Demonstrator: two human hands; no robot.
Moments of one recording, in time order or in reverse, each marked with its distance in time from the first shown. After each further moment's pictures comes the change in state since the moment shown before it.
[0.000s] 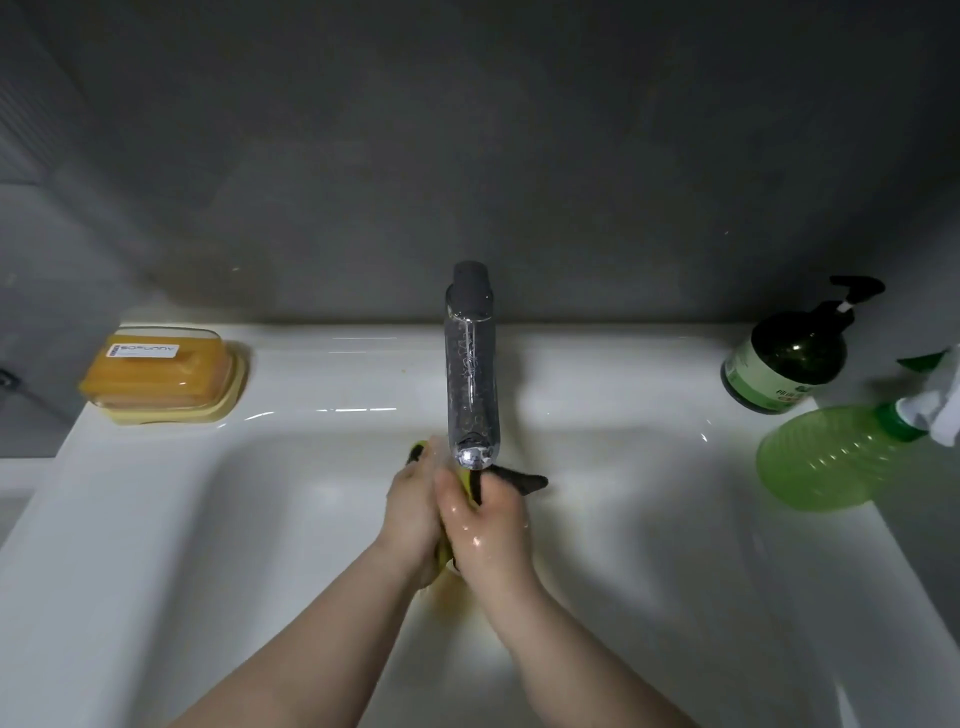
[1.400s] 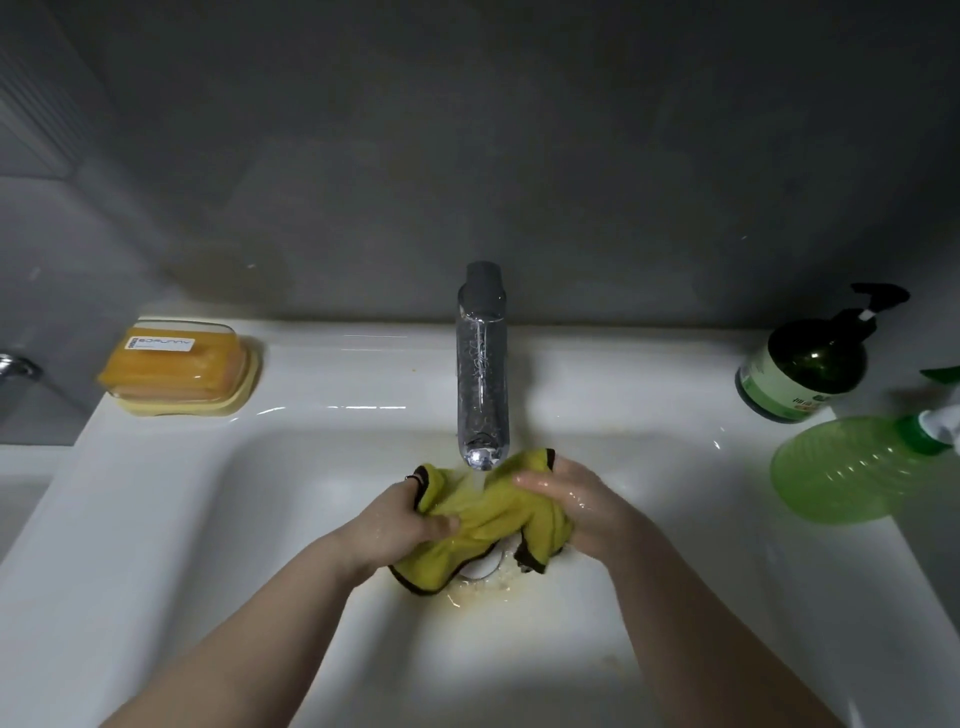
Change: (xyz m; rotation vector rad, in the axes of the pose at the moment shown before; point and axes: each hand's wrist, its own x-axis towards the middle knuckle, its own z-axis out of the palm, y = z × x) left_hand 0.019 -0.004 -0.045 0.595 -0.348 0.037; right_hand 0.054 0.023 -0.068 0.354 -0.551 0.247
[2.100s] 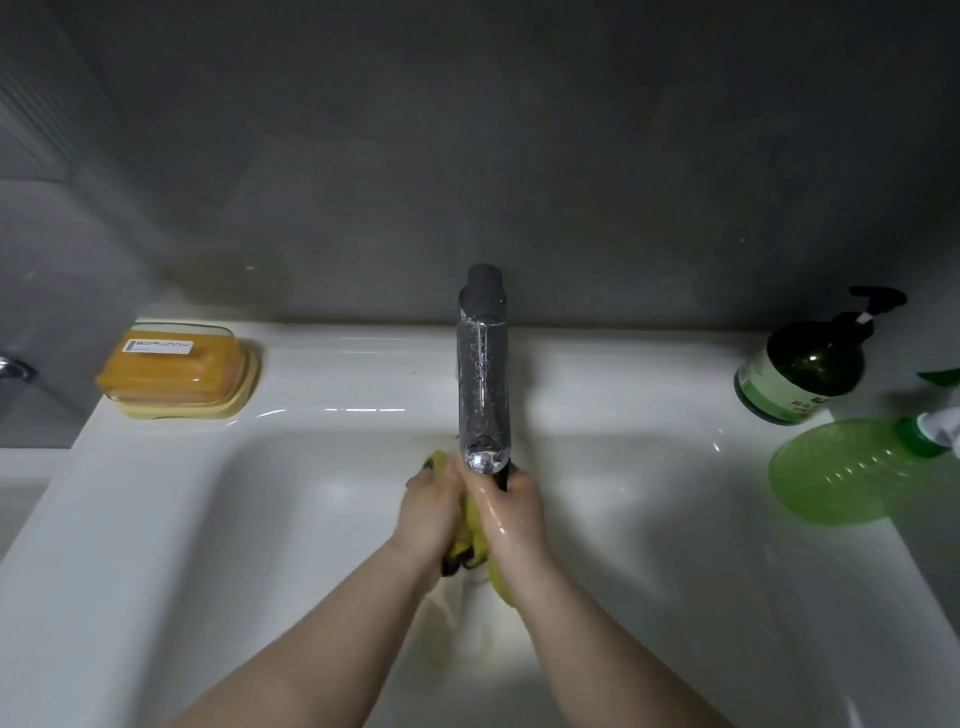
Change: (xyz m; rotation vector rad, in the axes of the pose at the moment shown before) left_hand 0.007 0.022 0.041 -0.384 0.324 -0.060; right_hand 0.013 0.017 0.071 -0.112 0.535 -0.034
